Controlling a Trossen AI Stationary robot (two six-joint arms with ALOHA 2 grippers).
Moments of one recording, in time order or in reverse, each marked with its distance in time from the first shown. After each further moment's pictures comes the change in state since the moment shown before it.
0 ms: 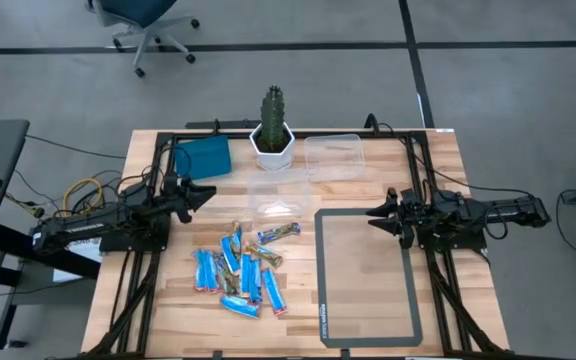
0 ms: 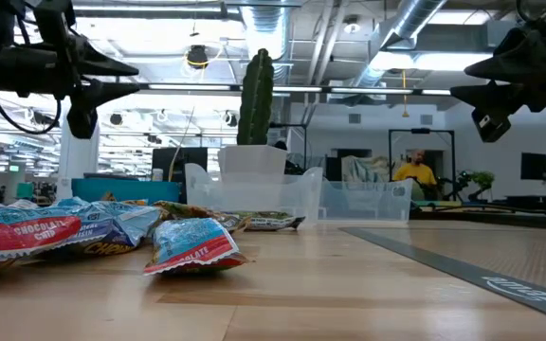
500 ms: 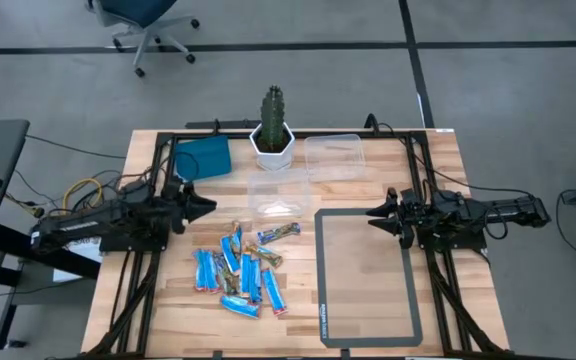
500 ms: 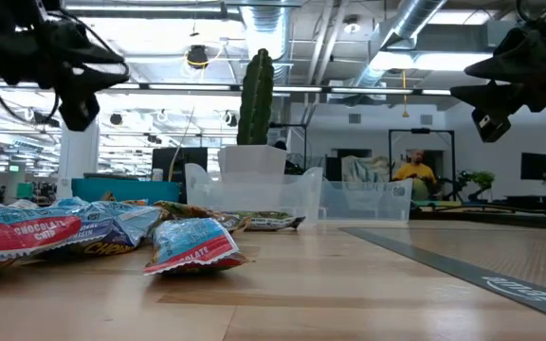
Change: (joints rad) left arm 0.000 0.037 0.114 -0.222 0.243 0.058; right arm 0.000 0.000 0.000 0.000 0.000 0.000
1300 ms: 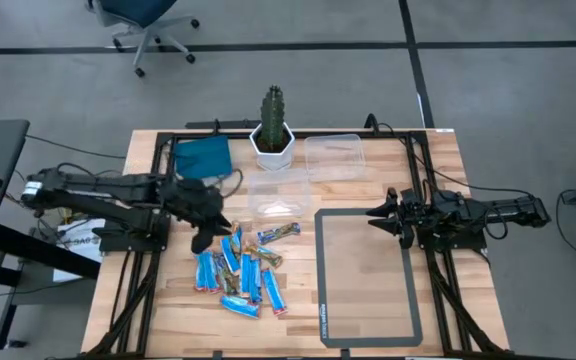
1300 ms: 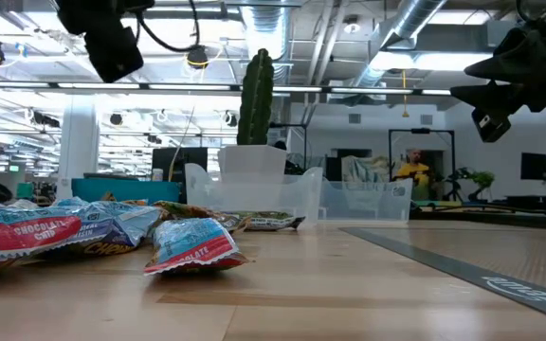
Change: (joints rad) left arm -0.274 0.860 0.664 -0.503 -0.014 0.311; right arm 0.000 0.000 0.000 0.000 0.000 0.000
